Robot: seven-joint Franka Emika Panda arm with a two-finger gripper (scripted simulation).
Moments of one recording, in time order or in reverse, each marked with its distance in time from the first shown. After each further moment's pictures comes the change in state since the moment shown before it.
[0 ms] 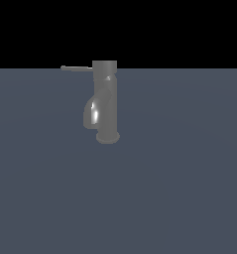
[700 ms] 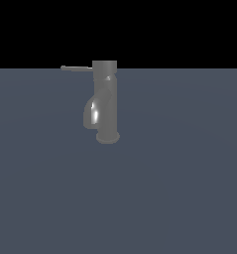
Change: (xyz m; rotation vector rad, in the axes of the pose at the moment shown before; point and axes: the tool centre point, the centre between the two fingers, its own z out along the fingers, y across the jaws) arm 0.076 -0.039 0.022 0.021 -0.023 0.332
